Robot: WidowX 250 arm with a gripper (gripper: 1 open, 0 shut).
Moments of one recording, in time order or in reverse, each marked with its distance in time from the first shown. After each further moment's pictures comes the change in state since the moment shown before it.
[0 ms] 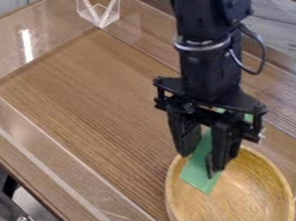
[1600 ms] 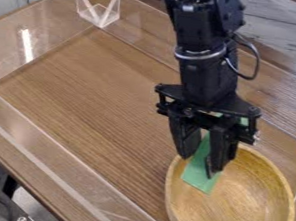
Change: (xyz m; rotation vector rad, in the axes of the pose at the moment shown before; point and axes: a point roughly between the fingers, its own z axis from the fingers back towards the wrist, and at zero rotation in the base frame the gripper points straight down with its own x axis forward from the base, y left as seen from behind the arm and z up) arm 0.011 0.008 -0.013 -0.020 0.009 -0.010
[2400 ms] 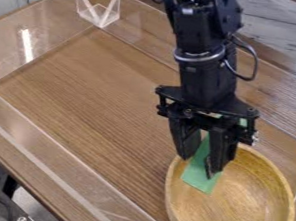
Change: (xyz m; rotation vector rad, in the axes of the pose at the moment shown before) arm 0.002 0.003 -0.004 -0.009 0.008 0.005
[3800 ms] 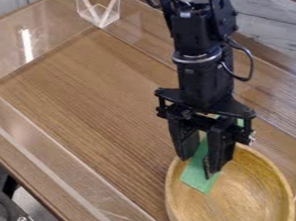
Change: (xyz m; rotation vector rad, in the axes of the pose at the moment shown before) arm 0.002 0.003 -0.005 -0.014 0.012 0.000
